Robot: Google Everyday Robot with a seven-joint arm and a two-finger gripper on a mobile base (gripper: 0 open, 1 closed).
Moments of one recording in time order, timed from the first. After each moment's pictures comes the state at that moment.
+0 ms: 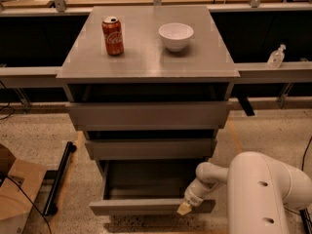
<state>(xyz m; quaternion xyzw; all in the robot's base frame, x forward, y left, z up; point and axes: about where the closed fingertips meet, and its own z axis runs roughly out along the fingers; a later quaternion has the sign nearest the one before) 0.496 -0.131 0.198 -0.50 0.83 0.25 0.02</state>
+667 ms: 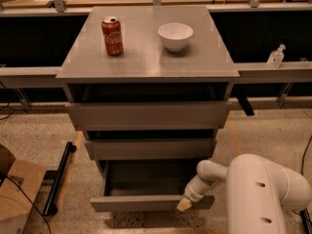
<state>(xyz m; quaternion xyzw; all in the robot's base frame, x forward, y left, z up) 0.521 -0.129 0.192 -0.50 0.83 0.24 0.04</state>
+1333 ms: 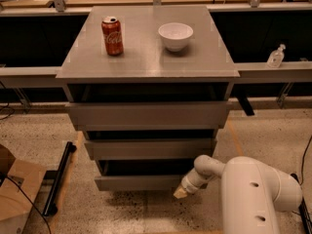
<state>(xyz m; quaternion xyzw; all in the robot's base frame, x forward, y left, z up) 0.574 -0.120 0.184 -0.51 0.82 0.23 0.10</state>
